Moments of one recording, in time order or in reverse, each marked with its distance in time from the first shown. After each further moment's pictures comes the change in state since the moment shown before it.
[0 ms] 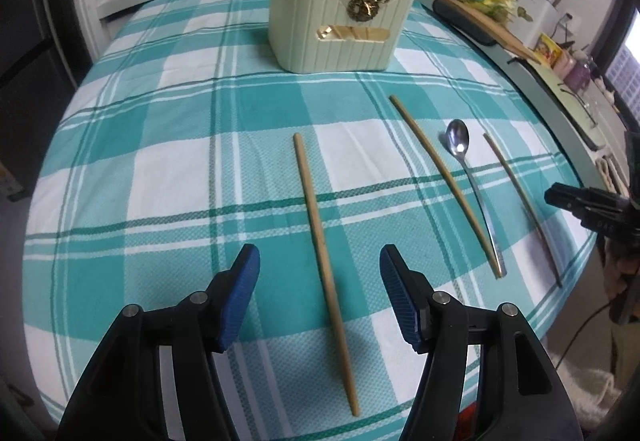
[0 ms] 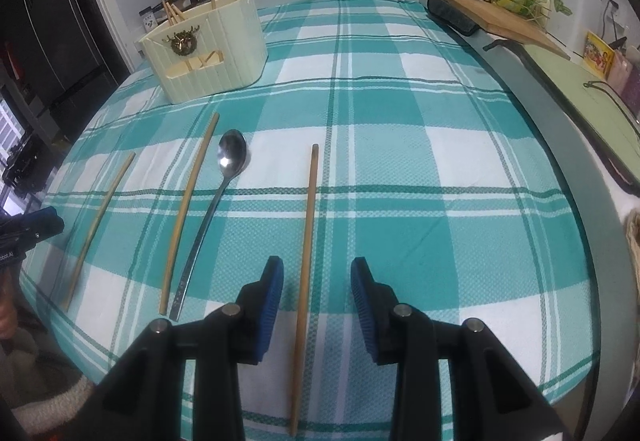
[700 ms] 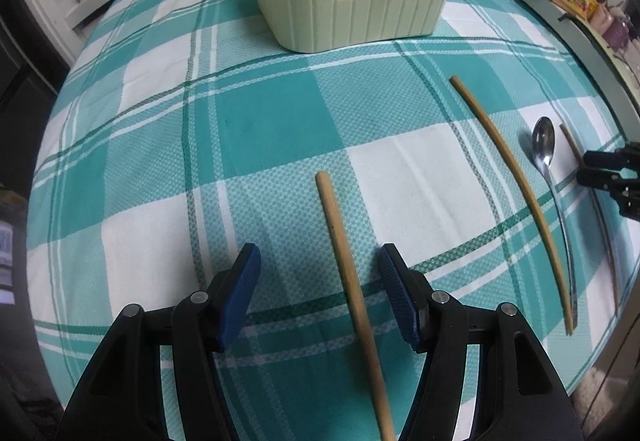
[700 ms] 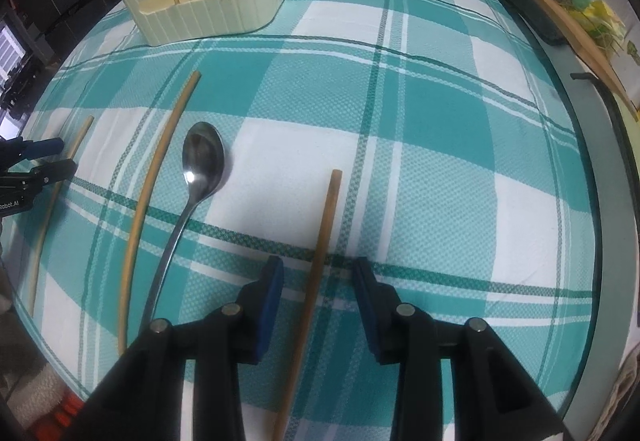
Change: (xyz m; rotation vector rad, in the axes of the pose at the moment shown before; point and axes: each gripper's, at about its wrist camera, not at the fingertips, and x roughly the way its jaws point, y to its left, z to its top) left arm 0.085 0.002 0.059 0.101 0.169 0.128; right arm 0.083 0.019 0.068 -0.183 0.253 -0.026
